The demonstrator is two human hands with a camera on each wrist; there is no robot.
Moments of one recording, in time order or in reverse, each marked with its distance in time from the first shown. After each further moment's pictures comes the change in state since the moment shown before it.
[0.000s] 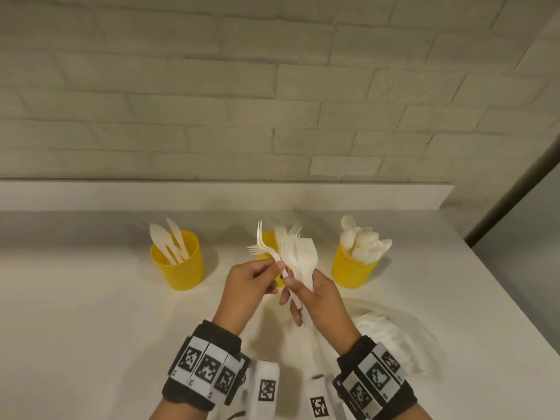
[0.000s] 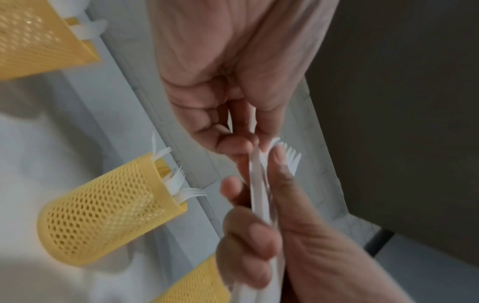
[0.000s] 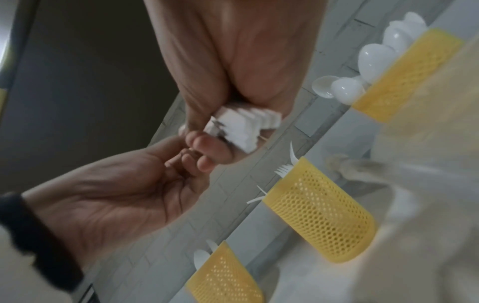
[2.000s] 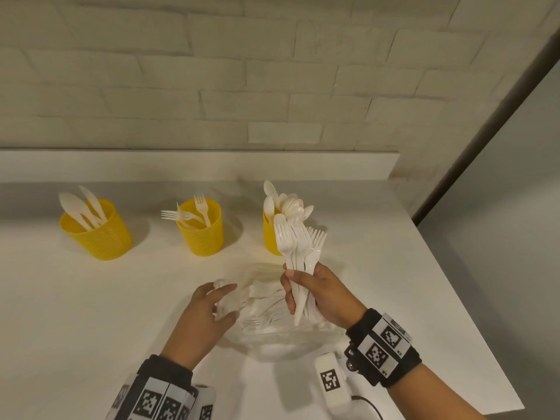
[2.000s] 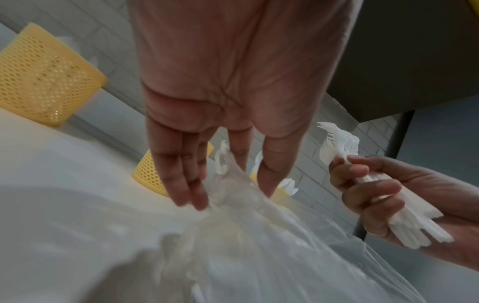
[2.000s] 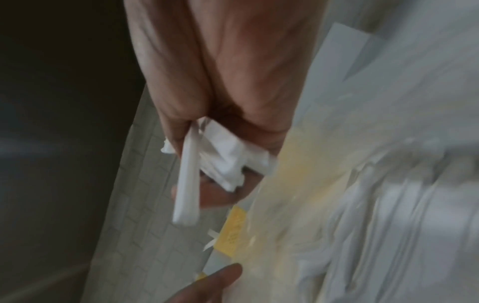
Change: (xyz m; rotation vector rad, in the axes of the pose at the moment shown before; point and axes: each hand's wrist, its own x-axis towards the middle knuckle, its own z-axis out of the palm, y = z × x) left_hand -0.068 -0.080 0.084 0.710 -0.092 -0.095; right_hand -0.050 0.018 -0.172 0.160 -0.304 0.152
